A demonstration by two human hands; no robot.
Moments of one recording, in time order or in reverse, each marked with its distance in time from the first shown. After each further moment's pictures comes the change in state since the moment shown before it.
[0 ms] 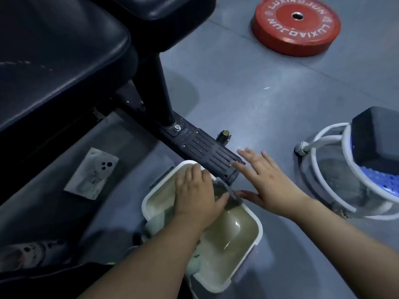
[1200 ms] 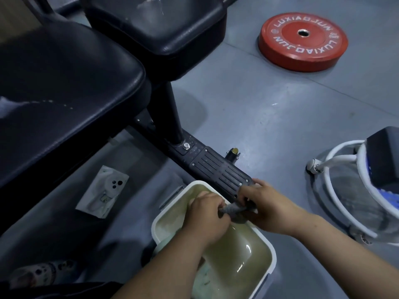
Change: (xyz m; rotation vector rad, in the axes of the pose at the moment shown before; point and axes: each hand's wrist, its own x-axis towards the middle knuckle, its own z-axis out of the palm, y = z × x) left_hand 0.022 -0.017 0.000 -0.488 -0.188 0.009; right_hand 0.031 -0.015 -0.013 0.412 -0.055 -0.037
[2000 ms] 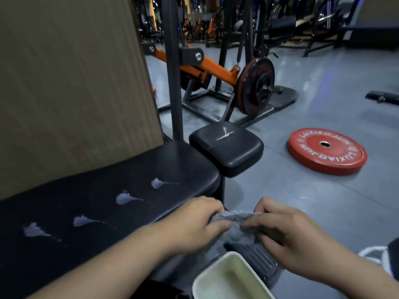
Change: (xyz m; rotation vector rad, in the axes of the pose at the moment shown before) left_hand -0.111 0.084 -0.264 0.204 0.208 0.431; right_hand -0.005 -0.213 -0.173 -0.047 0.291 -0.376
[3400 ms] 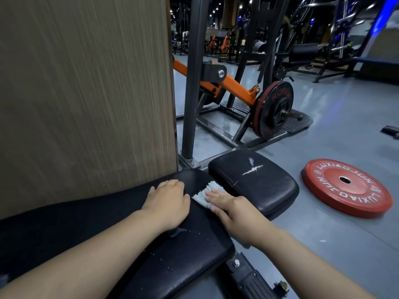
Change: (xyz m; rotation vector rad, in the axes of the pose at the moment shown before) left_hand 0.065 -0.157 -0.068 0.338 0.065 -0.628; right_hand 0.212 0.066 0.097 -0.051 -0.100 0.015
